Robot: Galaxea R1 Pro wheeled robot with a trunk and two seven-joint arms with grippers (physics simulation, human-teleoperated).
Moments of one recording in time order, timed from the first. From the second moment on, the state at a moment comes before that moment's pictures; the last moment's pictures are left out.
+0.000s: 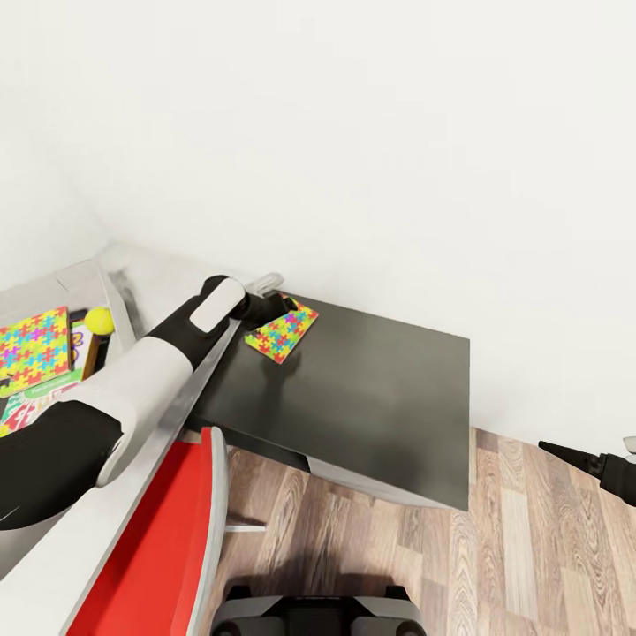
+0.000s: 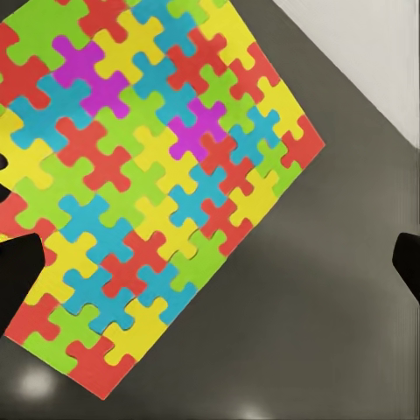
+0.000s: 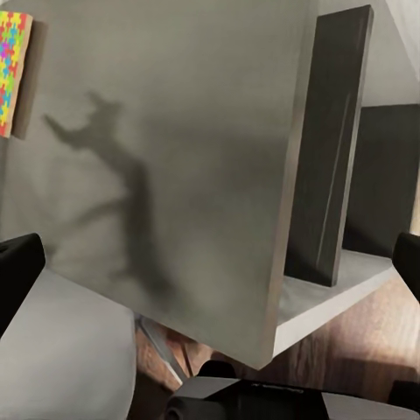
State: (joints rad) left arm -1.41 -0.03 -0.51 -0.56 1.22 0.67 0.45; right arm -0.12 -0.55 -0.54 -1.61 -0.77 1.04 0.67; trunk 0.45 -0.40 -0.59
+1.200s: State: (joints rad) left arm -1.46 -0.04 -0.51 -0.56 1.21 0.64 0.45; right arm -0.12 -0.55 -0.54 -1.61 -0.77 1.04 0.68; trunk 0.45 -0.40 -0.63
